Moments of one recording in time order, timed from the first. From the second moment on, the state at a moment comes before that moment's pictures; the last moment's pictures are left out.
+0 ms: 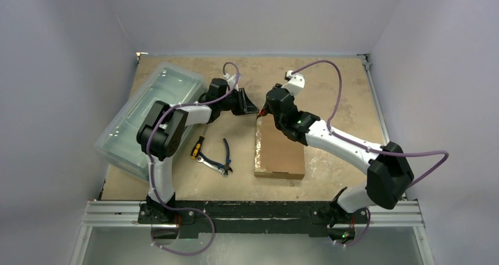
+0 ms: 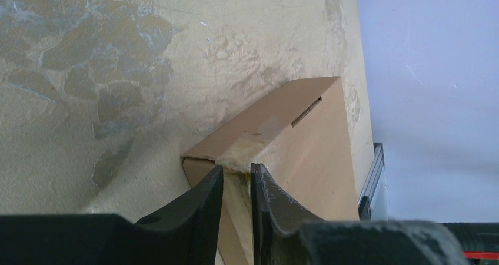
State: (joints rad) left arm -0.43 2.01 1.15 0.35 0.60 -0.72; right arm 0.77 1.46 1.07 -0.07 0.69 0.74
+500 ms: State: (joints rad) left arm -0.43 2.01 1.15 0.35 0.60 -0.72; right arm 0.77 1.48 1.07 -0.08 0.69 0.74
